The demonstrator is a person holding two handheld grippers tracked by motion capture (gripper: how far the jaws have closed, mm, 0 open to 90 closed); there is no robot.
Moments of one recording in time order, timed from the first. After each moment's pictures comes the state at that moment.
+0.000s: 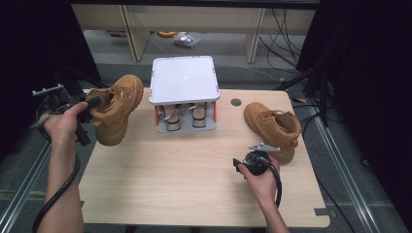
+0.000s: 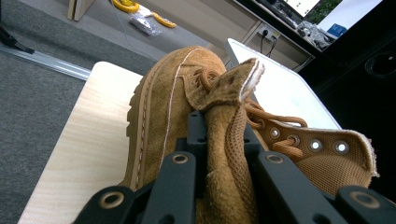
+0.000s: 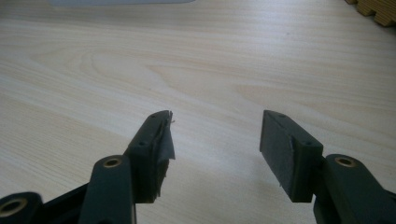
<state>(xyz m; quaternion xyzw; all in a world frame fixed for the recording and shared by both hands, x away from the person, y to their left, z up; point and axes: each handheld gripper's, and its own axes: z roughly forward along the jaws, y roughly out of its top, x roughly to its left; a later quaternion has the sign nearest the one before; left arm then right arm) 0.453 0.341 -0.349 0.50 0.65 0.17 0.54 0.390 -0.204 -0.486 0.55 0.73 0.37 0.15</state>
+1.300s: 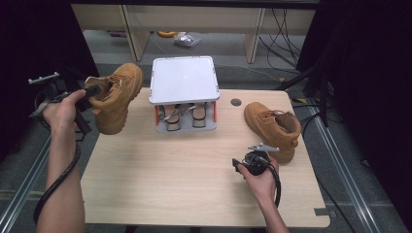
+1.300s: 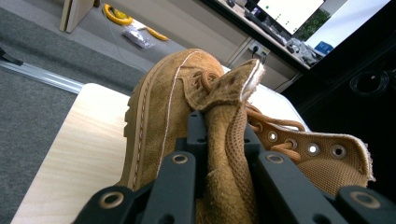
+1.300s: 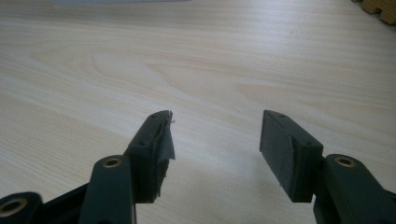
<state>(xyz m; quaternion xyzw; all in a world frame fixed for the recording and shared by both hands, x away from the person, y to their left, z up) 0.472 0.342 -0.329 0.48 0.65 0.16 0.57 0.391 -0.203 -0.488 0.55 0.74 0.36 0.15</state>
